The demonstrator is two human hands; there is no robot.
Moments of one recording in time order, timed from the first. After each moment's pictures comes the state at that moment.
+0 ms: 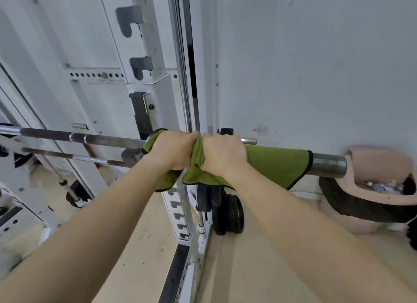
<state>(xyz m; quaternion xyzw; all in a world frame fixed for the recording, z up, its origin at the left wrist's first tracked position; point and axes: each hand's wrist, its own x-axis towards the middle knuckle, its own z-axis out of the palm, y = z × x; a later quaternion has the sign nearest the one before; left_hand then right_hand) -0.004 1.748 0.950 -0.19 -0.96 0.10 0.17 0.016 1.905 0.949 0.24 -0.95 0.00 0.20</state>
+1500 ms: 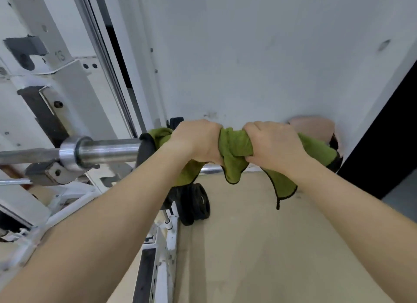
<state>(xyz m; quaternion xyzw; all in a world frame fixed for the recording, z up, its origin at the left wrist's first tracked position) -0.001 1.926 0.965 -0.29 -0.96 0.01 0.03 0.042 2.122 0.927 0.13 -0.94 -0.12 0.28</state>
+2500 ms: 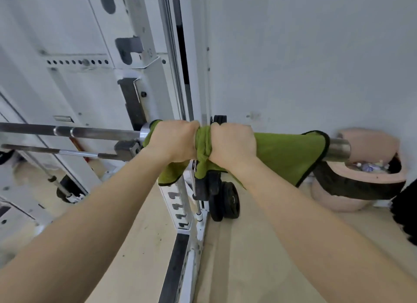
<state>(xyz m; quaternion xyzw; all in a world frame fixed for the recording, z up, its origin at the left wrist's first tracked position) 0.001 1.757 0.952 -0.19 -0.96 0.10 0.18 0.019 1.914 0.941 0.16 -0.96 -0.02 0.23</state>
